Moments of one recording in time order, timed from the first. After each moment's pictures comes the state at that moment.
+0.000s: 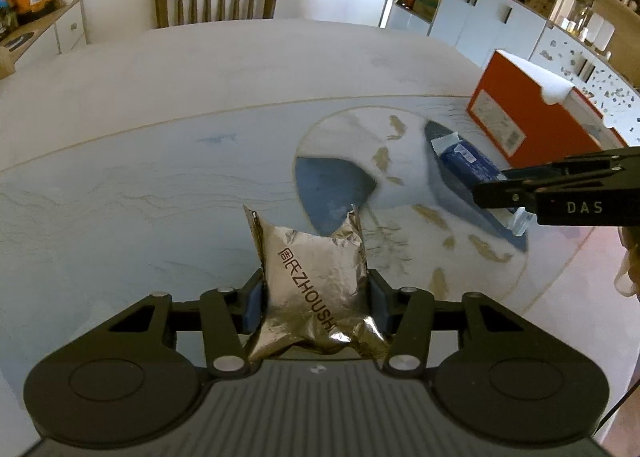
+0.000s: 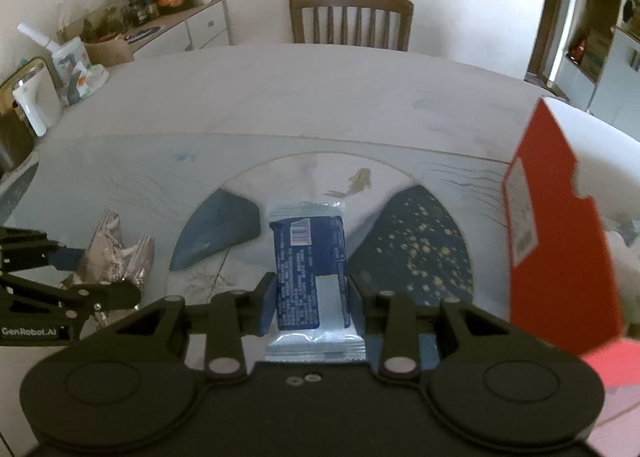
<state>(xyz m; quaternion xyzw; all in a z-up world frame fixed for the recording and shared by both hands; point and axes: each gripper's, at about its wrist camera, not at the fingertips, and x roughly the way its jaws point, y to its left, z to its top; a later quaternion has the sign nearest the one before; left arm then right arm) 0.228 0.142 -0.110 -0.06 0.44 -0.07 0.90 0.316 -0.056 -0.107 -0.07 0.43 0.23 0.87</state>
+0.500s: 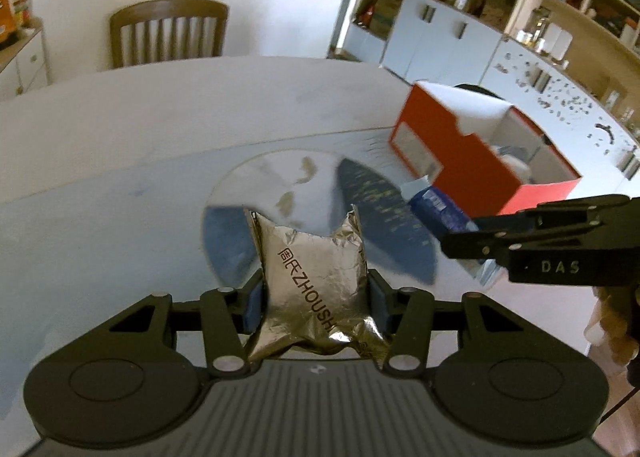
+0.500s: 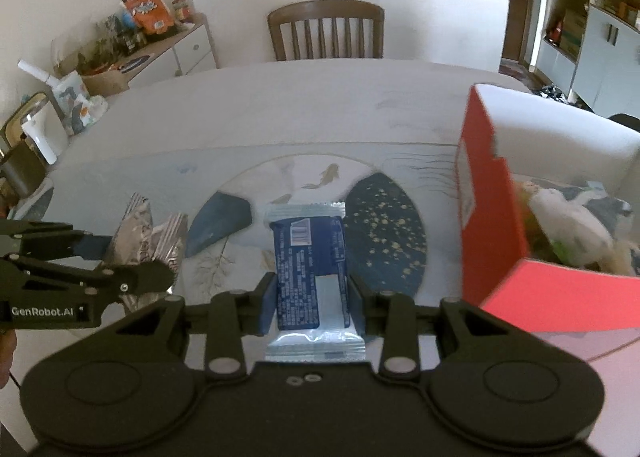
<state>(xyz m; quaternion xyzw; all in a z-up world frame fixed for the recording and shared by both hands) 0.227 0.088 -0.061 -0.07 0.40 -0.13 0.90 0.284 -0.104 -0.077 -0.03 0.42 0.22 0.88</state>
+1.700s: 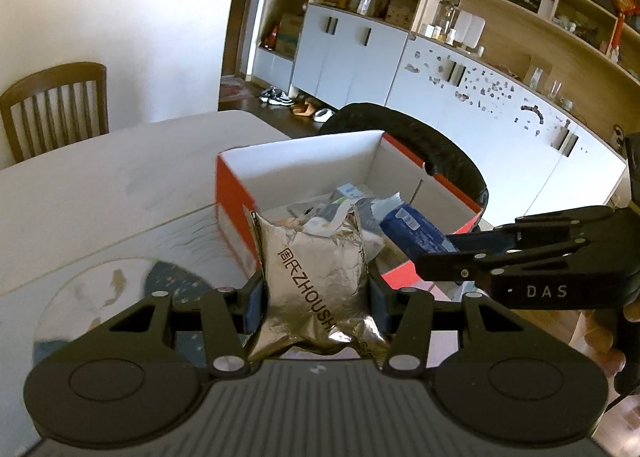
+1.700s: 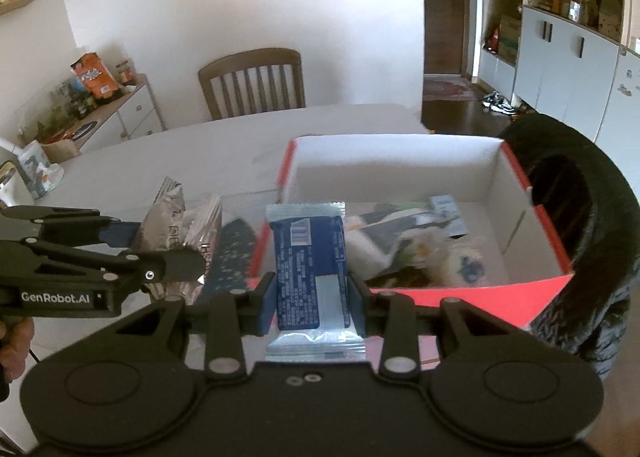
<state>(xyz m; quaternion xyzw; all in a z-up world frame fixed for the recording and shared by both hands) 0.289 -0.091 -0.009 -0.02 0.36 -0.24 0.90 0.294 -0.271 -0.027 0.01 0.38 0.16 0.91</state>
